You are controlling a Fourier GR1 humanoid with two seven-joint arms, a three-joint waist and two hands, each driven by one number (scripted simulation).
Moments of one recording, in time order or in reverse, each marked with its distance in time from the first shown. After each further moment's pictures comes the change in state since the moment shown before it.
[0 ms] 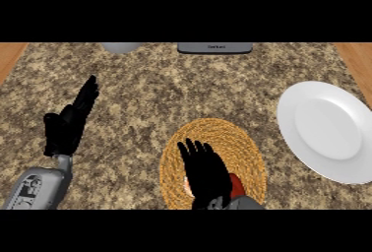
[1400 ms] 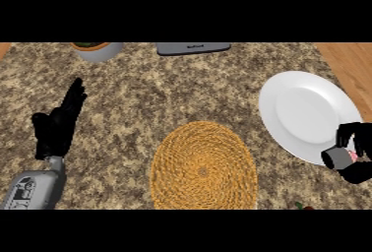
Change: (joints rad) left arm 0.023 -0.046 0.116 0.018 -0.056 -0.012 -0.004; right arm 0.232 -0.669 -0.652 0.126 -0.060 -0.210 -0.665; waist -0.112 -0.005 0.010
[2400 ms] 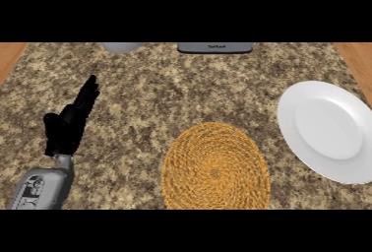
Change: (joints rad) left arm -0.021 -0.021 -0.045 -0.028 -0.014 -0.048 0.009; right arm -0.071 -0.289 -0.510 0.515 -0.429 0.086 -0.994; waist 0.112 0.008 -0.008
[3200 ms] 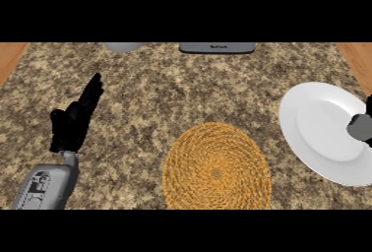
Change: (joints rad) left arm -0.027 -0.027 0.011 0.024 -0.026 -0.015 0.000; right arm -0.216 0.260 0.286 0.010 0.282 -0.167 0.206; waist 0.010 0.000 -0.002
